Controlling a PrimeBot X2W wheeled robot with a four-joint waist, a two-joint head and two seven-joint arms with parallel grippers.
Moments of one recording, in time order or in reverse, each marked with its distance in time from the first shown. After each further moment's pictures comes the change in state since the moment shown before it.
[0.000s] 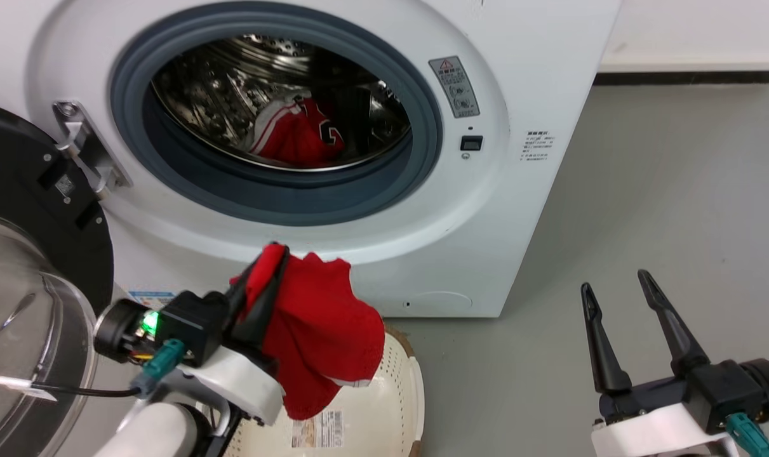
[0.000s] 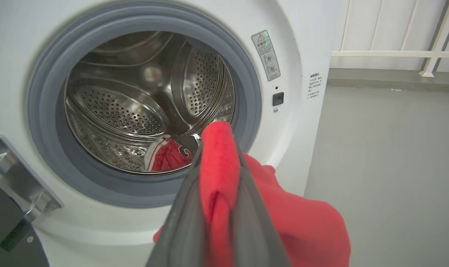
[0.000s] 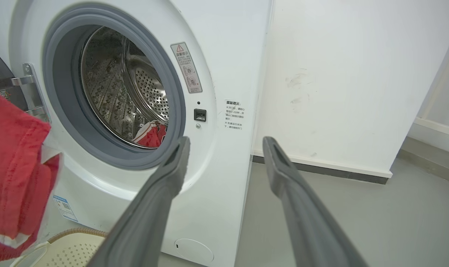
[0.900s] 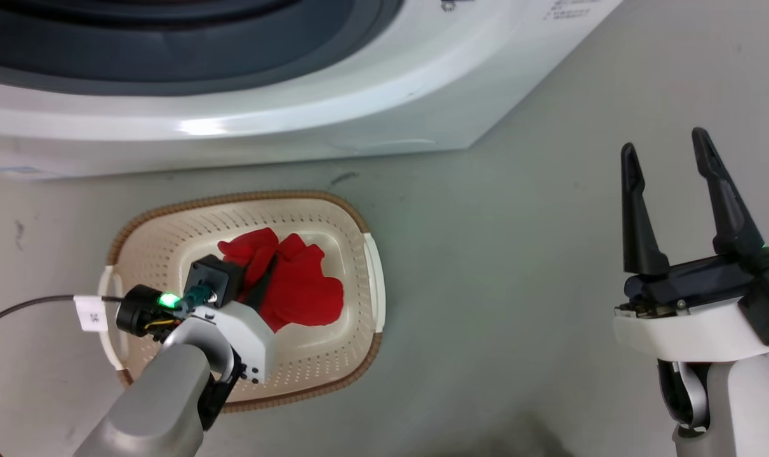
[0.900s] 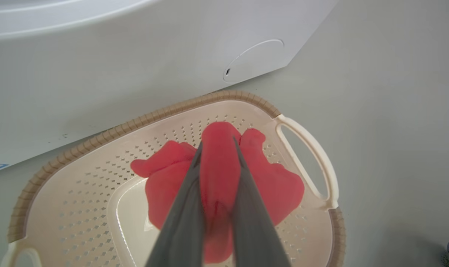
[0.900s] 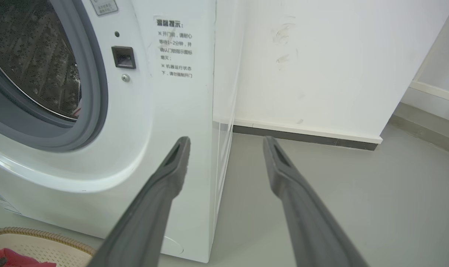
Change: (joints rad) left arm -0.271 -0.202 -0.074 0.790 -0.017 -0.219 -0.143; right arm -0.273 0.000 -0.027 -0.073 0.025 0.000 0.000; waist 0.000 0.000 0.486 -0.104
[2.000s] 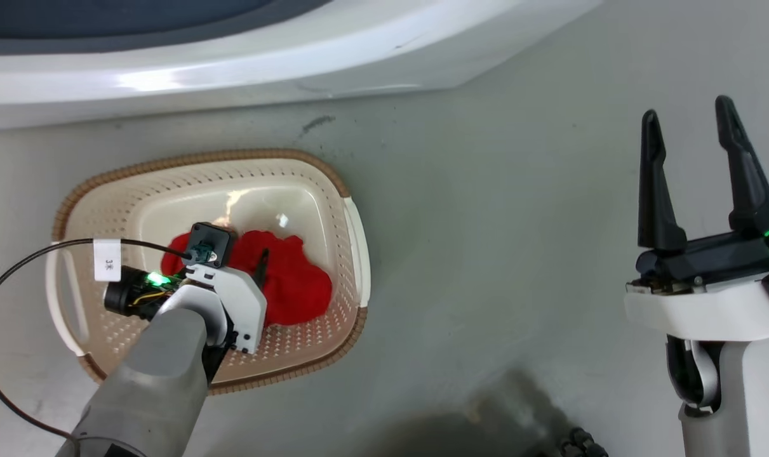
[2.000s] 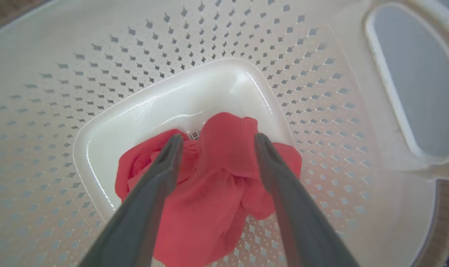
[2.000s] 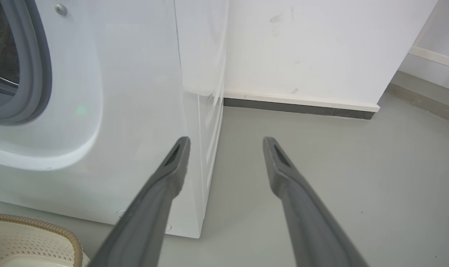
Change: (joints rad) left arm -0.274 -0.146 -0.058 0.571 0.008 -0.061 -0.007; right arm -0.063 0.000 -0.021 0.003 0.040 0.000 0.000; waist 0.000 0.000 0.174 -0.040
